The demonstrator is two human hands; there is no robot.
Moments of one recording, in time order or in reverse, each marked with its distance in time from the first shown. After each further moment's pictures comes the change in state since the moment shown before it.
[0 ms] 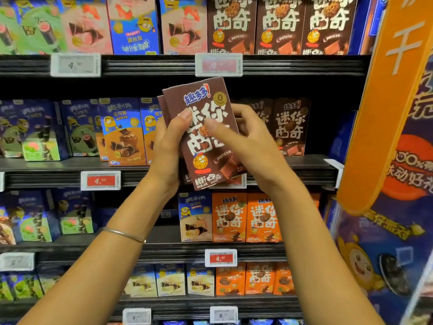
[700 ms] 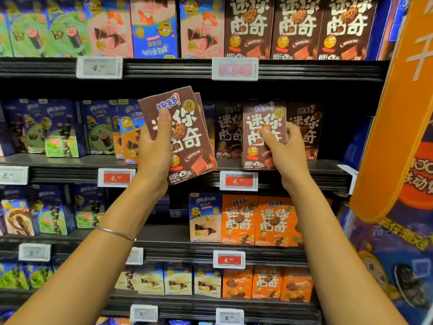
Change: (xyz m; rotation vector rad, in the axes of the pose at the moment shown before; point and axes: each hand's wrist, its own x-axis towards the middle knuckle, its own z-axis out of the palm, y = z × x) left_hand 0.006 0.007 -0.039 0.096 0.359 -0.013; right_hand 0.037 0.076 -0.046 -0.053 0.374 0.063
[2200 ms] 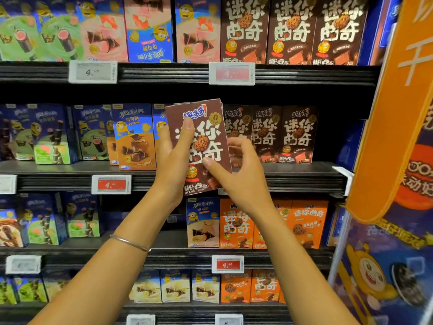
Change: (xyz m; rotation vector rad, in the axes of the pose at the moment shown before) left_hand -0.013 -0.012 0.021 -0.005 -0.183 0.064; right_hand -0.074 -0.023 0.055 -0.166 -0.233 -0.162
